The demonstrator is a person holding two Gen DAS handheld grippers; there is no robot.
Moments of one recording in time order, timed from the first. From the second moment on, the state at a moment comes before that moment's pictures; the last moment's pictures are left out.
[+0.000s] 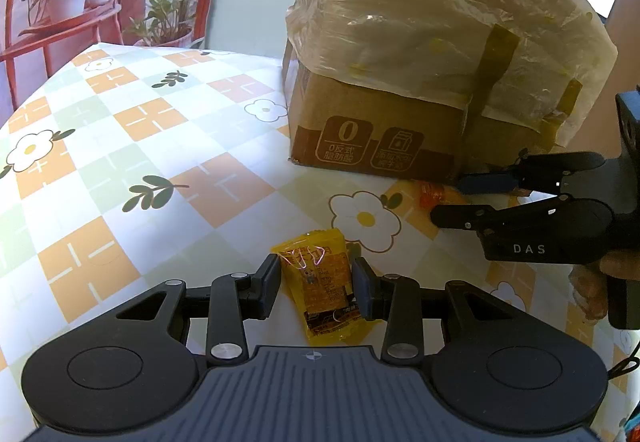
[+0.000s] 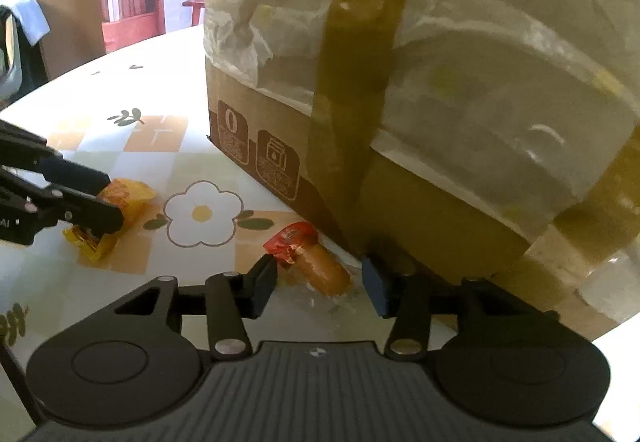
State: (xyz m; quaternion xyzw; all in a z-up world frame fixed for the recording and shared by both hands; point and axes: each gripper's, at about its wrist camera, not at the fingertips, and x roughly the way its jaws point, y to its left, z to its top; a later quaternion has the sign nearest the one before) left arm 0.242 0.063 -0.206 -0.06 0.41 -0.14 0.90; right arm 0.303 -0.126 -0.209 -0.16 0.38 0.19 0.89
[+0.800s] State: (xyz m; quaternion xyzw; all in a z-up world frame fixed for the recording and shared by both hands) left arm 0.215 0.061 -0.205 -0.07 0.41 -0.16 0.90; right arm 0.243 -0.111 -0.201 -0.08 0.39 0.15 0.90
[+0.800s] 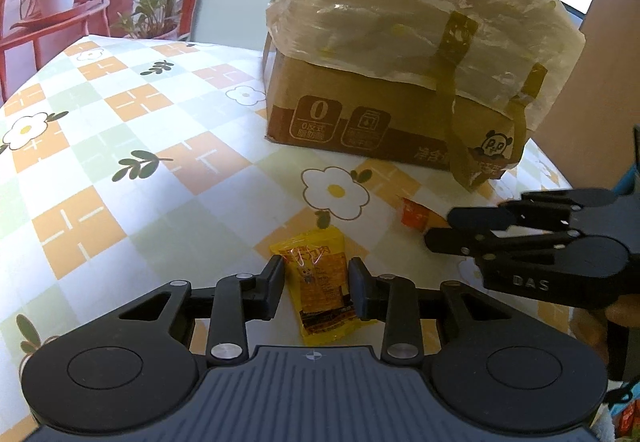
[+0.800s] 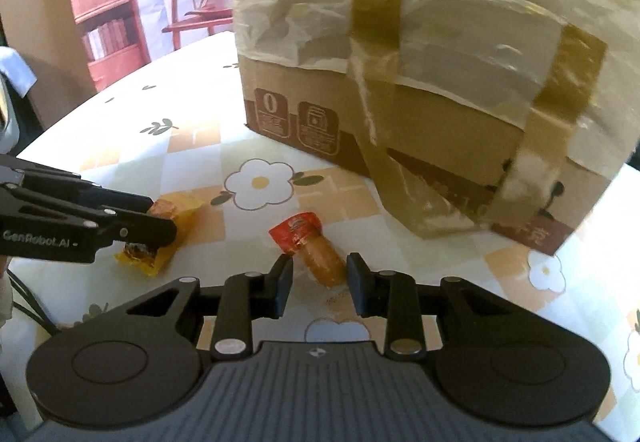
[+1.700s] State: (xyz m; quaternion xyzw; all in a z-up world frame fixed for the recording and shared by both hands) left arm 0.213 0.077 -0.186 -0.09 0.39 -0.16 0.90; right arm 0.261 -0.095 -0.209 -0.10 0.38 0.17 0.90
